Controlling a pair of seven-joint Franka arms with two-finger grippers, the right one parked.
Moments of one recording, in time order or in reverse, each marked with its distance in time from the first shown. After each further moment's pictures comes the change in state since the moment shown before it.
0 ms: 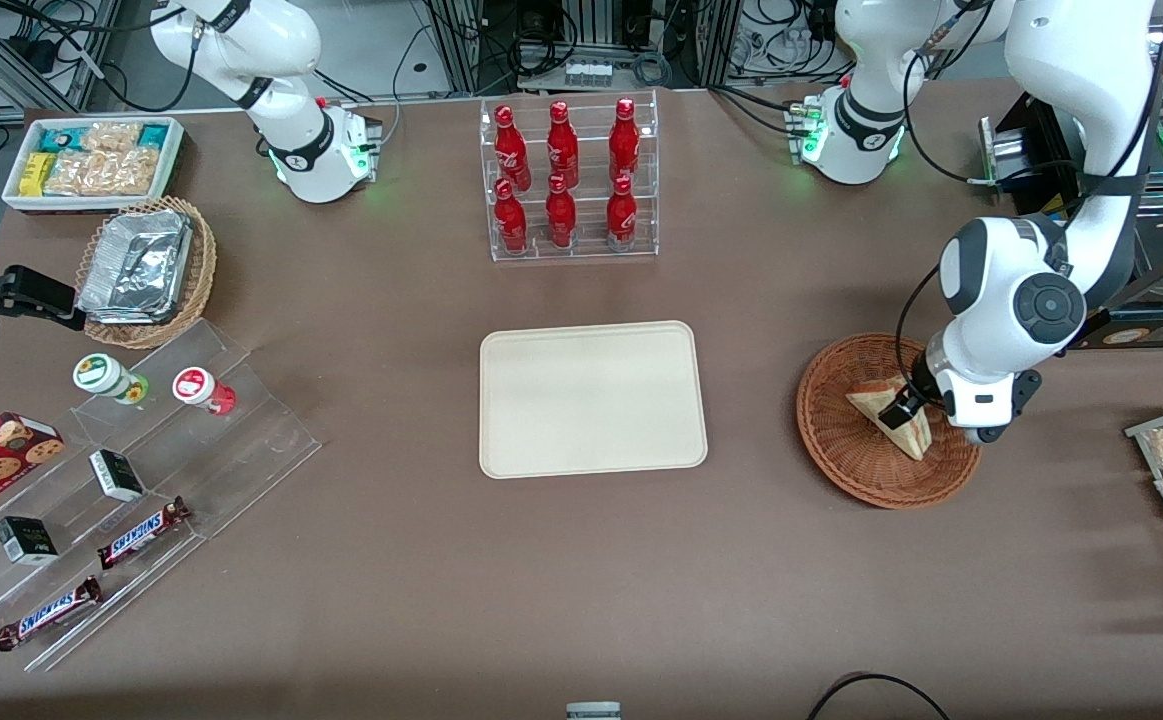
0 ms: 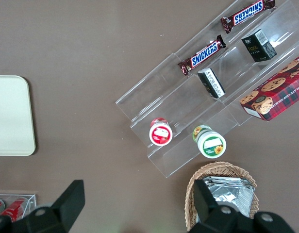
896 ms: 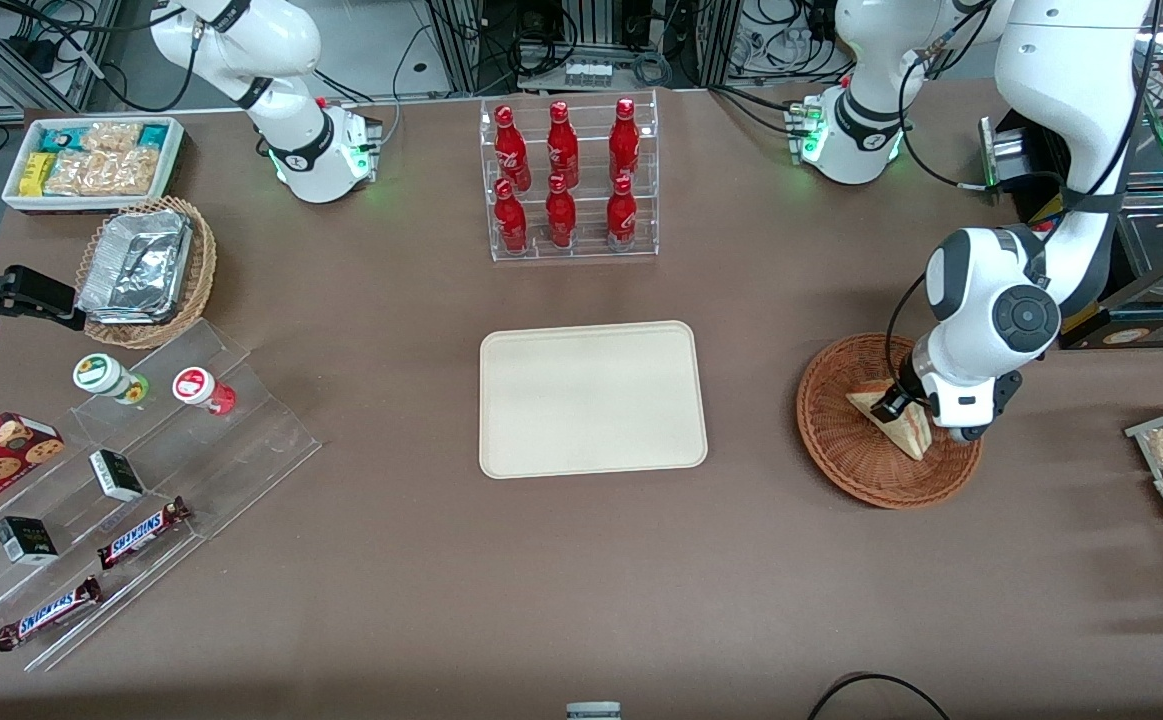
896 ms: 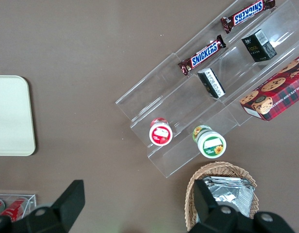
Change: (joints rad) arm 0.000 0.044 0.000 -0.026 0.000 0.040 -0.027
